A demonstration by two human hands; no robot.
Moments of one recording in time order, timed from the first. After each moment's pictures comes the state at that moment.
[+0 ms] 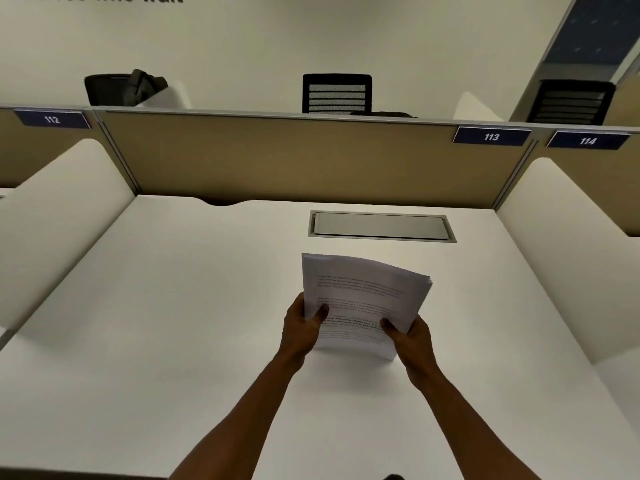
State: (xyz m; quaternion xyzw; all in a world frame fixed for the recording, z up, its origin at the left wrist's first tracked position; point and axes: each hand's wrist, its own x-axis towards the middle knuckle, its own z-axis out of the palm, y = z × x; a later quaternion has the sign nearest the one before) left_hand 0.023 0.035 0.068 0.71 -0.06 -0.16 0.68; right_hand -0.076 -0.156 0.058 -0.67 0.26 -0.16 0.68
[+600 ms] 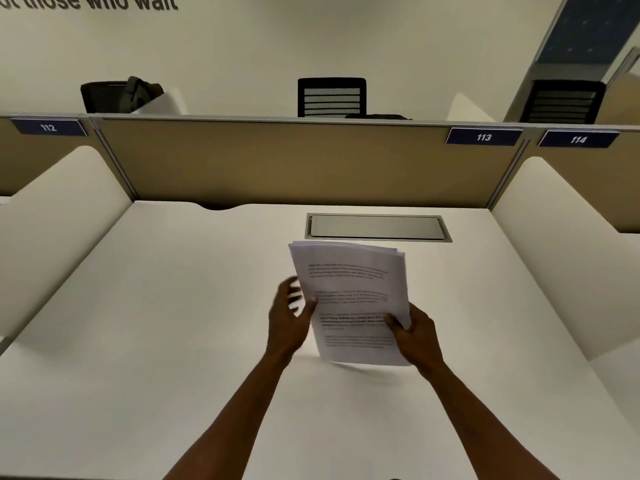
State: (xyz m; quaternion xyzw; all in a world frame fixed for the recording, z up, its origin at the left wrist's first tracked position) left_hand 0.031 0.047 0.085 0.76 -0.08 -0.05 0.64; right_hand -0.079 -0.175 0.072 -0.81 0.21 -0.17 0.52
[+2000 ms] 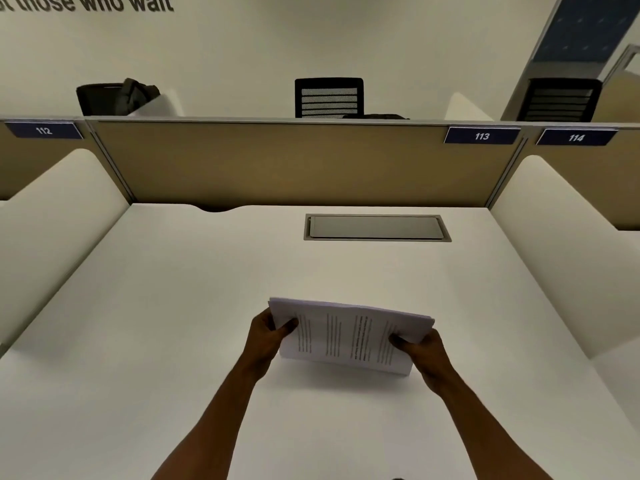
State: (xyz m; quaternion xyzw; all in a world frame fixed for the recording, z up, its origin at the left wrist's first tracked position) left_hand 0.045 0.096 0.057 0.67 -0.04 -0.20 0.71; right_hand -0.100 -0.191 0.046 -0.65 0.27 -0.09 0.70
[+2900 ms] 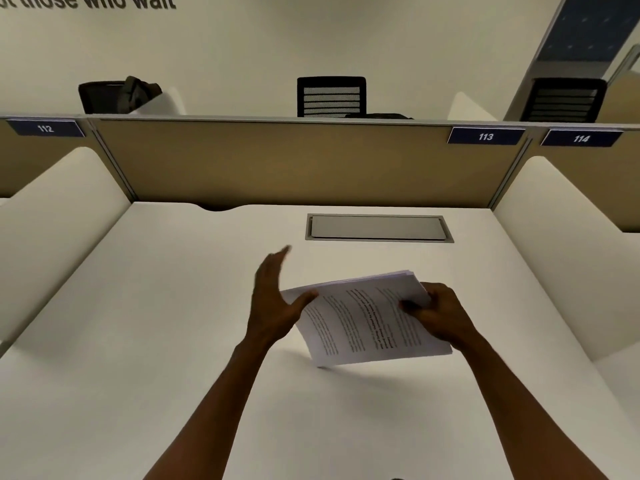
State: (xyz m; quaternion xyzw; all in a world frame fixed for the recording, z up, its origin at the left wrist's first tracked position) left_hand 0.062 0.074 0.122 0.85 -0.22 0.07 0.47; right_hand -0.066 -0.221 0.134 -0.88 0.12 -0.09 0.45
